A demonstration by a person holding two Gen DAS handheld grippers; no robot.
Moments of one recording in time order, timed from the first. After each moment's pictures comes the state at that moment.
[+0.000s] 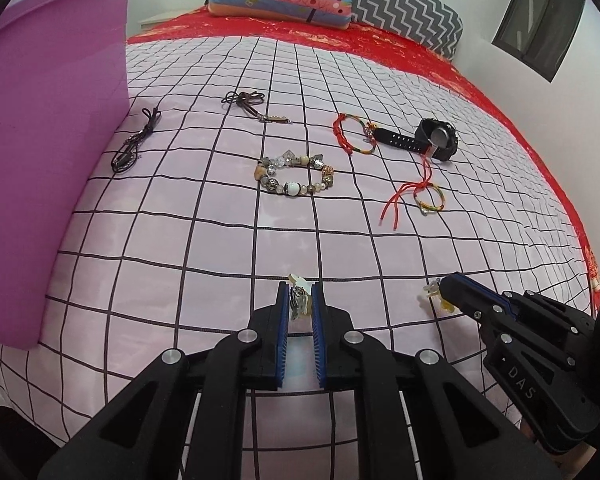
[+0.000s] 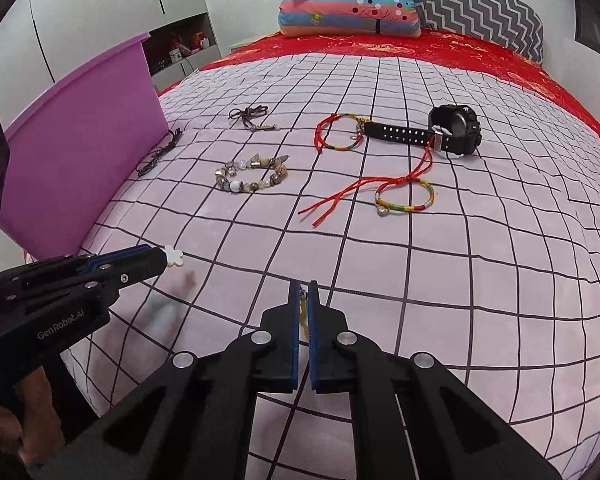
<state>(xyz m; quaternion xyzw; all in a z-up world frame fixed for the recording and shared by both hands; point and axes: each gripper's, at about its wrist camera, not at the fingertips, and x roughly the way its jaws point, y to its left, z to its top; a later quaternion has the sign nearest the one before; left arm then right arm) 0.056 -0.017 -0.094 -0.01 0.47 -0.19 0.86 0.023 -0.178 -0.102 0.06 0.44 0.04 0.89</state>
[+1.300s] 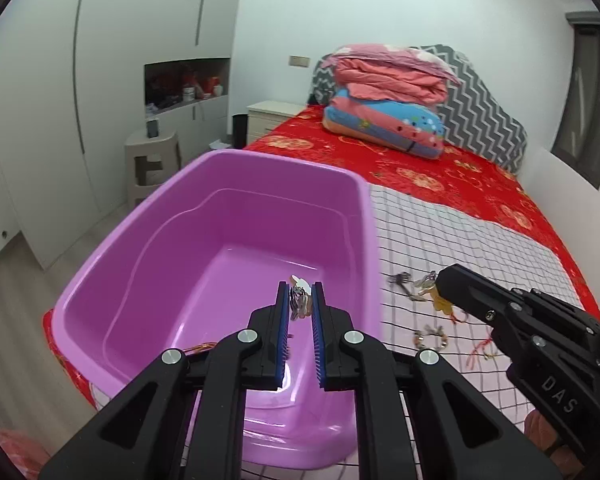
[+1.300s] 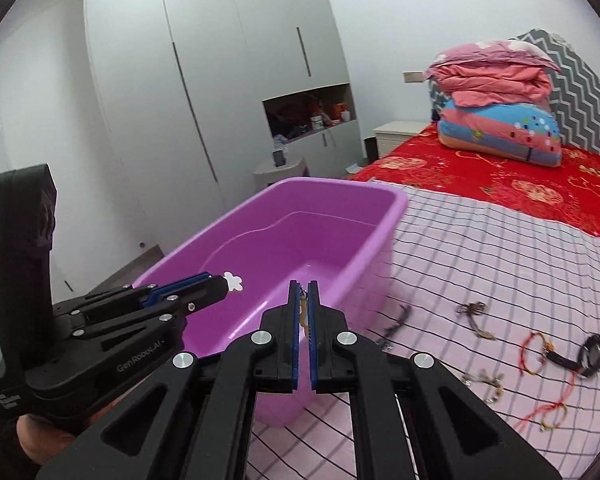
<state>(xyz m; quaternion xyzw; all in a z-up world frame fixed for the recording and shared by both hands) 0.065 0.185 0.081 -0.06 0.33 -0.03 0.94 0.081 0.034 0.097 0.04 0.30 0.26 0.92</state>
